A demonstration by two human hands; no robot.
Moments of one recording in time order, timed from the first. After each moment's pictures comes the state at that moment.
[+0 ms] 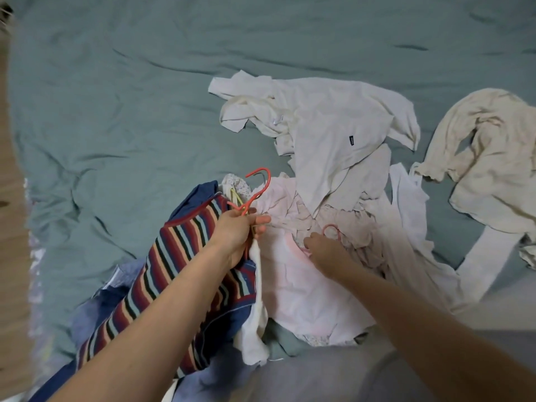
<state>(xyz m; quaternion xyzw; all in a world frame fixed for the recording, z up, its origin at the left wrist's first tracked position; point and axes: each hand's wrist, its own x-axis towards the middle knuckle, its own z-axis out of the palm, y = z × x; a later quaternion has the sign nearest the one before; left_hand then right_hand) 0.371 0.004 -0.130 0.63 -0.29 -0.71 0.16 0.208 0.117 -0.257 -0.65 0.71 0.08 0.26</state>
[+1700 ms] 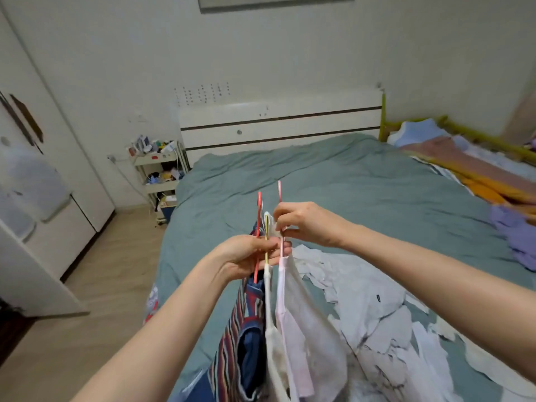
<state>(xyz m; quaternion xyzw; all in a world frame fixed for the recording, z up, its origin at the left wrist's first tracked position) 0.492 -0.010 0.223 0.42 -0.37 -0.79 0.23 0.308 -0.016 0.227 -0.91 0.34 -0.23 -0.05</state>
